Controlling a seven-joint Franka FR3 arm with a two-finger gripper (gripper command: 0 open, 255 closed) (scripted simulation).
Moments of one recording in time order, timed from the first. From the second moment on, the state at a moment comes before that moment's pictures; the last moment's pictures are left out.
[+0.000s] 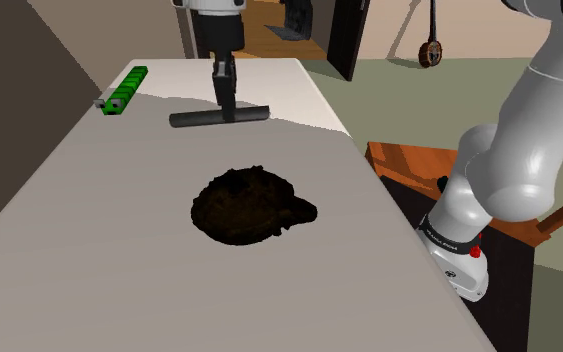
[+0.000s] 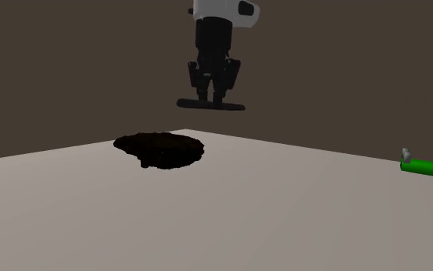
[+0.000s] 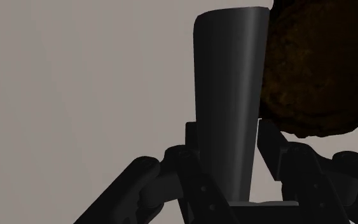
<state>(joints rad) 0.41 0.02 0.17 -1.68 0.07 1.68 -0.23</state>
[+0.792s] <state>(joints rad) 0.52 -0.21 0.29 -1.96 0.14 1.75 -0.03</state>
